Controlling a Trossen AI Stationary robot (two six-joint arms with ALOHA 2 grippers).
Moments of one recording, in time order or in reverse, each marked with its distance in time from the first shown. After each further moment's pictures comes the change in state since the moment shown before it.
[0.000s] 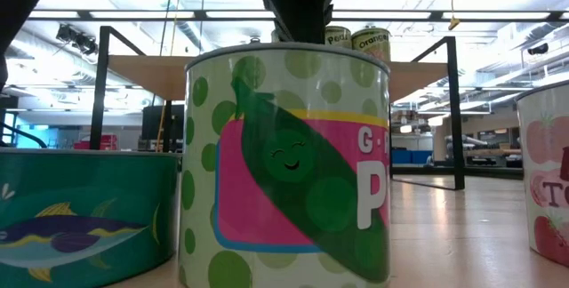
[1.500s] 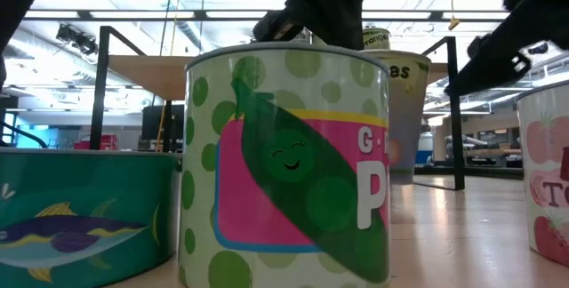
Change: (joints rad) left arm -0.047 0.004 0.001 0.149 -0.223 -0.761; right arm 0.033 -0.050 -1.282 1.498 0.061 -0.135
